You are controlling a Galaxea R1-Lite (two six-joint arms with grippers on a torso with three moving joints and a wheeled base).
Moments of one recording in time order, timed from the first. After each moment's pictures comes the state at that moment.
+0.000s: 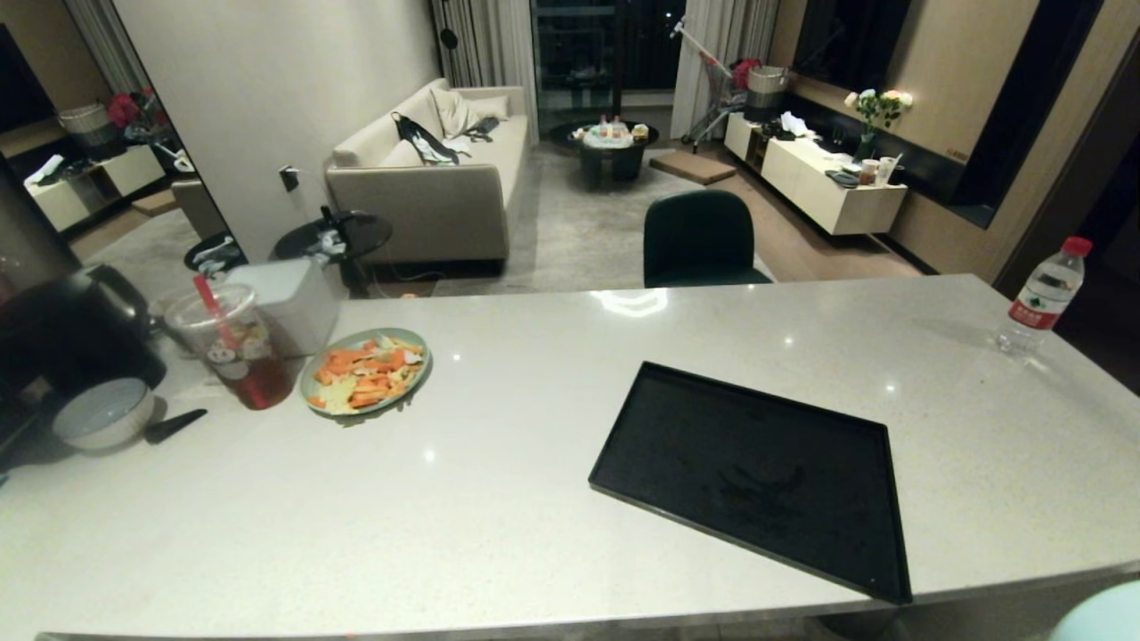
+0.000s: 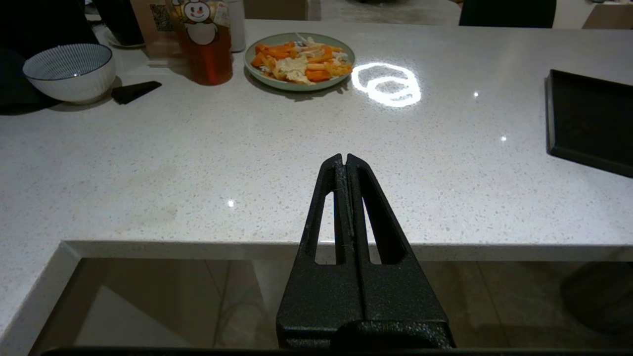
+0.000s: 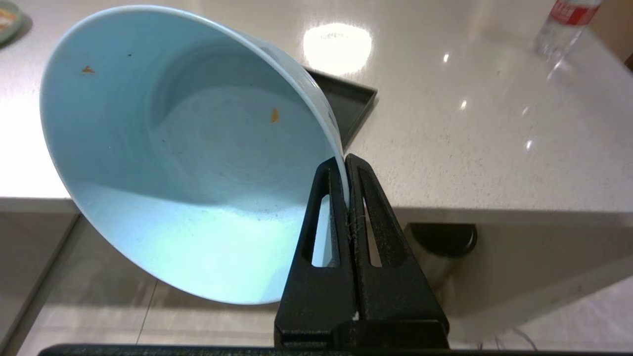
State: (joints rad) left arm 0.00 0.00 0.00 0.00 0.02 -0.06; right arm 0.00 0.15 -0.28 0.22 0.07 -0.05
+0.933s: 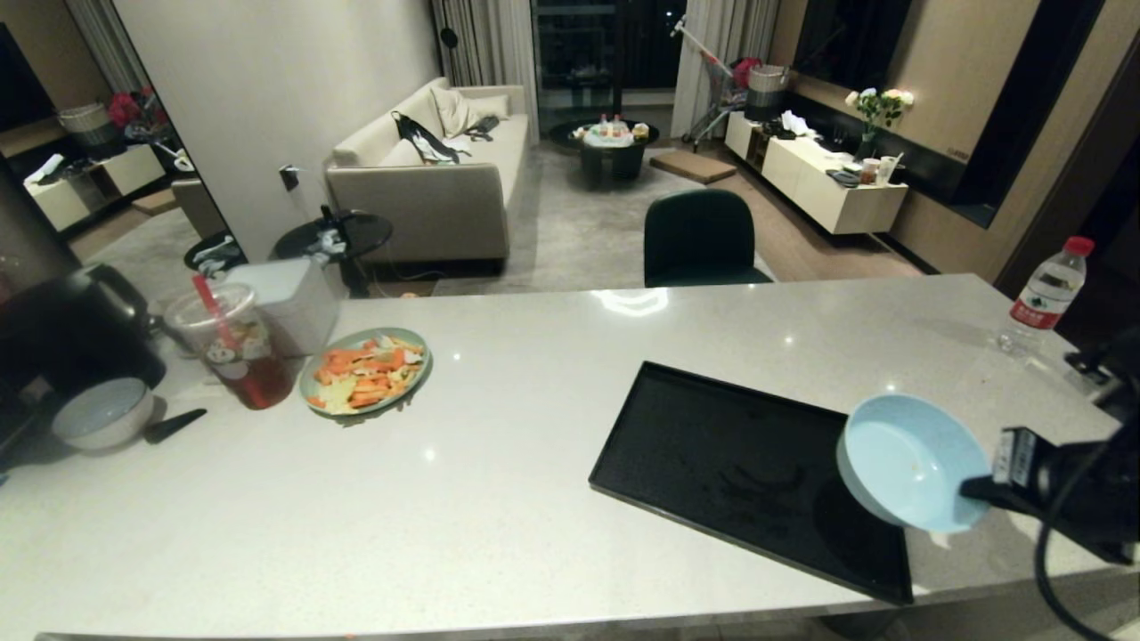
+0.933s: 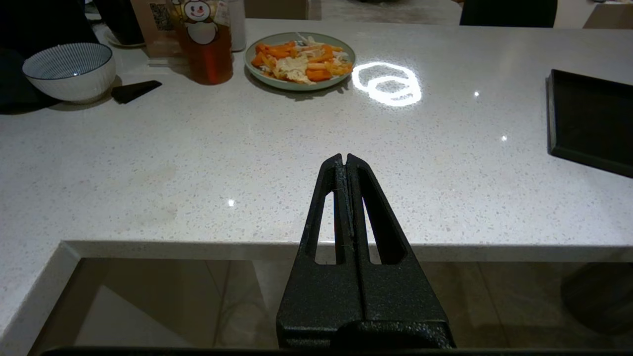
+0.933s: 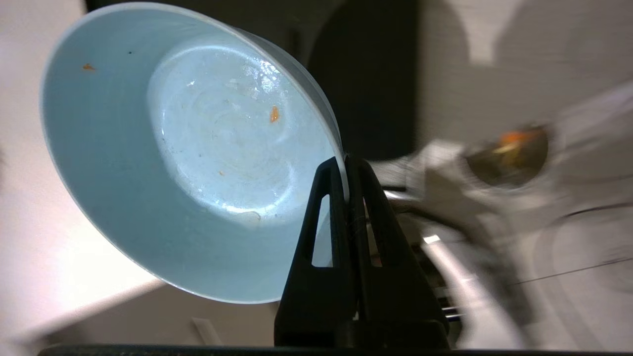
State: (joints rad) left arm 0.00 0.00 0.00 0.00 0.02 -0.06; right arm 0.09 1.39 -0.74 0.16 0.07 0.64
